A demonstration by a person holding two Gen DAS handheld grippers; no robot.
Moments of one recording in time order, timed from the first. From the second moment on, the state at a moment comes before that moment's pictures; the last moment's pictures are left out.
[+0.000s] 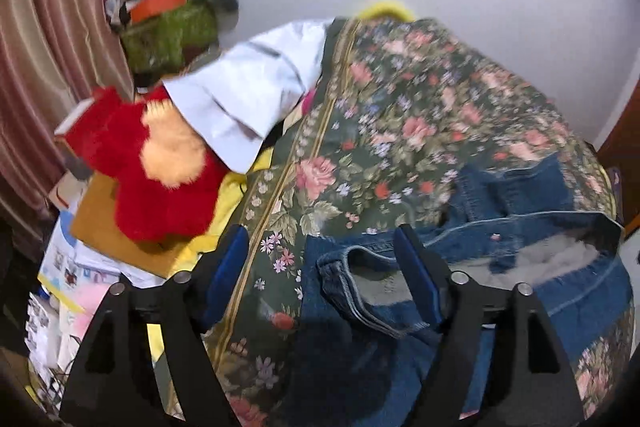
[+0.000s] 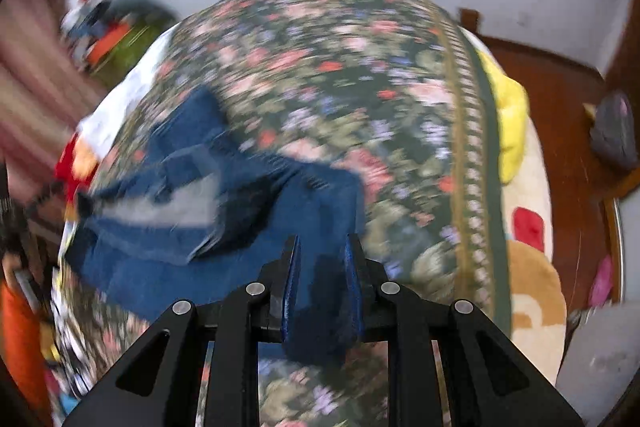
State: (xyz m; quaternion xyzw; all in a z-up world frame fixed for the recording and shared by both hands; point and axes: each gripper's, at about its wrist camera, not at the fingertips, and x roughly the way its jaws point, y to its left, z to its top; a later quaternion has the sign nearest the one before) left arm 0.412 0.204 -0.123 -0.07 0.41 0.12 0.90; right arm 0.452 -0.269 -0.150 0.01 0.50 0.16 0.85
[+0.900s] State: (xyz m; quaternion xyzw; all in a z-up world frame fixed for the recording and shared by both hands) left arm 0.520 0.176 -0.168 -0.04 0.45 0.14 0.88; right arm 0.540 -0.132 -0.154 -0.04 0.44 0.13 0.89
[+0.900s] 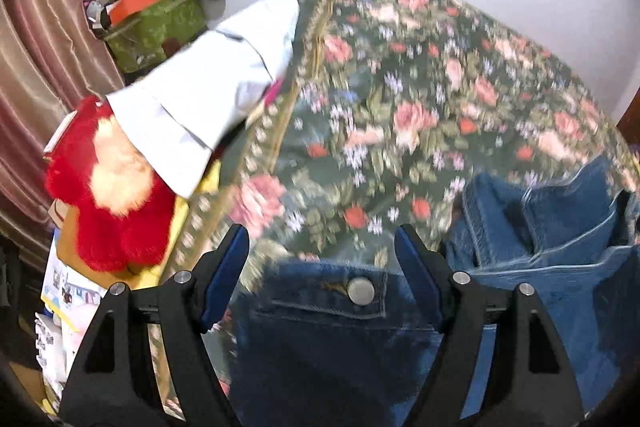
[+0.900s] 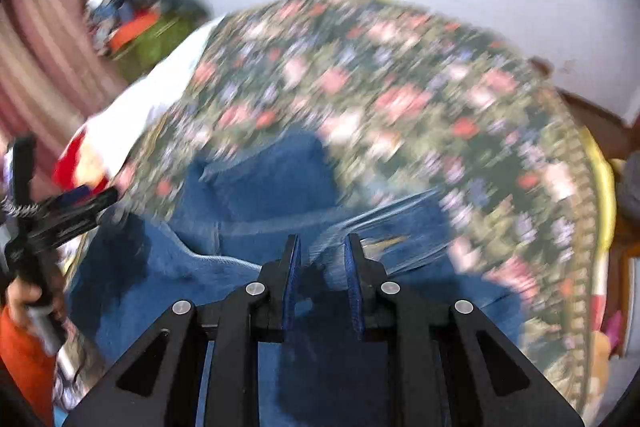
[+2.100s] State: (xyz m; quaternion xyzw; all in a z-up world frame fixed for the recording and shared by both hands) left arm 0.364 0.081 -0.215 0.03 0.48 0.06 0.88; right arm 0.390 -0.172 -0.202 -0.24 0.44 0.11 0.86
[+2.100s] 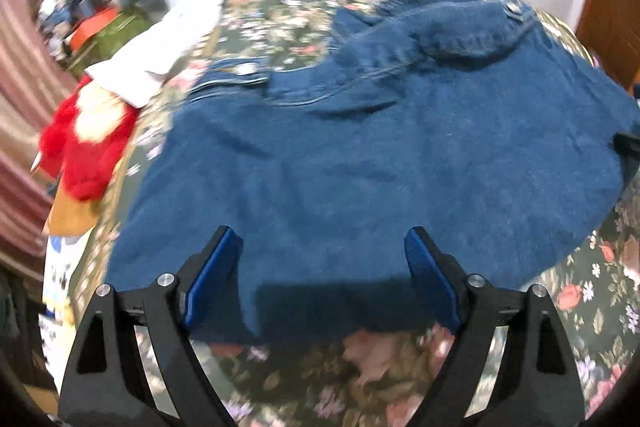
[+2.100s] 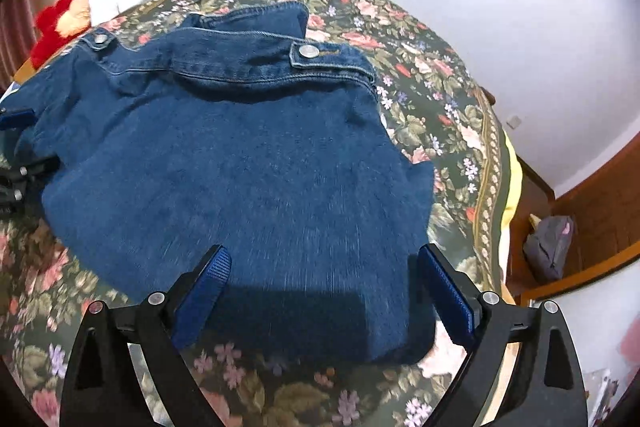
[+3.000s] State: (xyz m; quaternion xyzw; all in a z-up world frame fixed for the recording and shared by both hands) left arm 0.318 0.185 -0.272 -0.49 0.43 0.02 0.76; right arm 0.399 -0.084 -0.246 -0.20 0.48 0.22 0.82
